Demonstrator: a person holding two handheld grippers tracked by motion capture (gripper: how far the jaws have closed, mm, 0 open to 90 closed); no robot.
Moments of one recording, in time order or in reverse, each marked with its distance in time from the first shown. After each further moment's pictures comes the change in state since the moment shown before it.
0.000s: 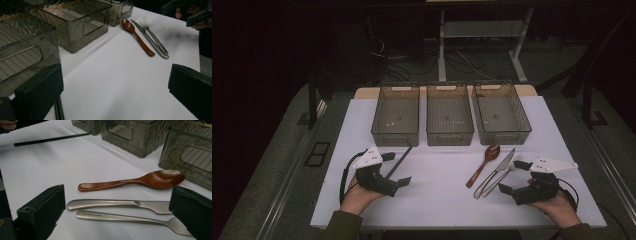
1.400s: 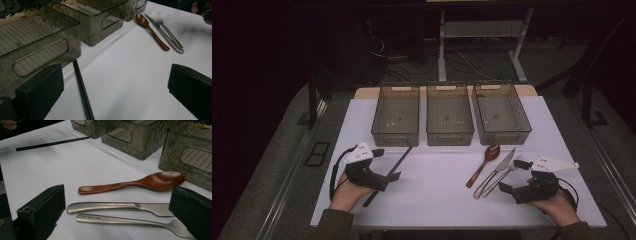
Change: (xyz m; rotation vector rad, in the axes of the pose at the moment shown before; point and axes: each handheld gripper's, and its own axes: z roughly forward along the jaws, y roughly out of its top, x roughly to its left) left arm 0.018 0.001 -0.019 0.047 0.078 -0.003; right arm -0.002 -0.001 0.001 -0.026 0.008 0.020
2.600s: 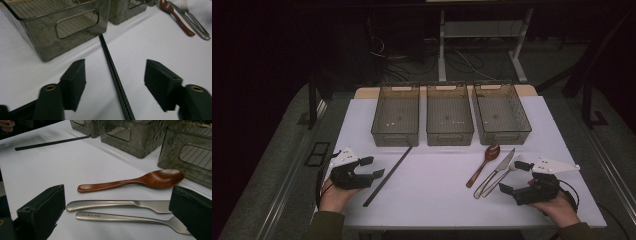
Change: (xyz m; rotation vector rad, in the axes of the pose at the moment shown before) left arm 0.021 -0.030 -0.024 0.064 0.103 -0.070; right arm 0.000 -0.004 -0.001 -0.003 -0.006 0.004
